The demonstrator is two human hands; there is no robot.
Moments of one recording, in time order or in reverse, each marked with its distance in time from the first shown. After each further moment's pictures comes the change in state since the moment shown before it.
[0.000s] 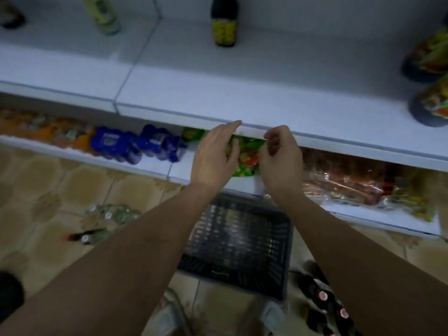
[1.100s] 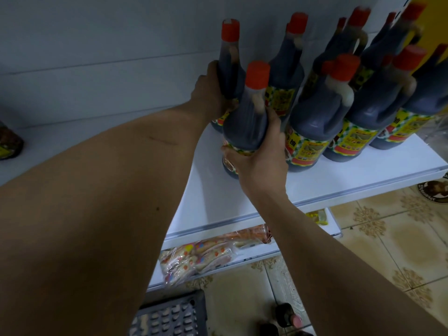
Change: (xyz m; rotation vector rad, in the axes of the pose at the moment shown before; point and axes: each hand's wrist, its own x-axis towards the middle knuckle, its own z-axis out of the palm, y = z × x) left_hand 0.305 0.321 0.259 -0.067 -0.398 0.179; right_hand 0.180 0.130 -0.265 0.001 0.473 0.148
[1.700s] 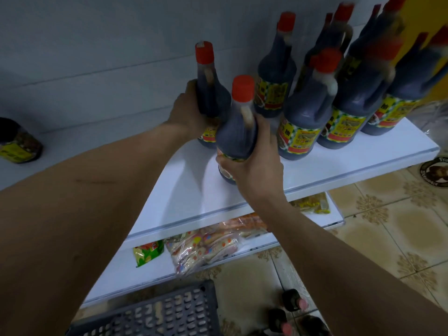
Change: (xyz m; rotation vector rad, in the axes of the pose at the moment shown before) left_hand -0.069 -0.011 -0.031 0.014 0.000 -0.036; right_hand -0.036 -0.014 -0.018 -0.043 -0.103 -0.013
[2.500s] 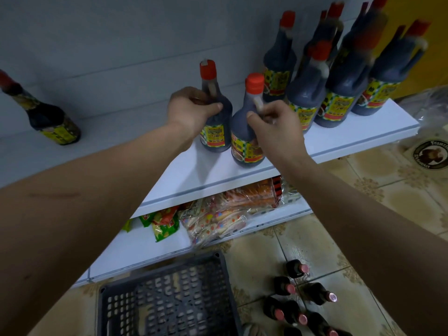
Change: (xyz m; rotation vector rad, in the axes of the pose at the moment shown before) left_hand -0.103 0.017 -0.055 -0.490 0.115 -0.268; right_hand -0.033 -0.050 -0.037 0.128 0.032 0.091
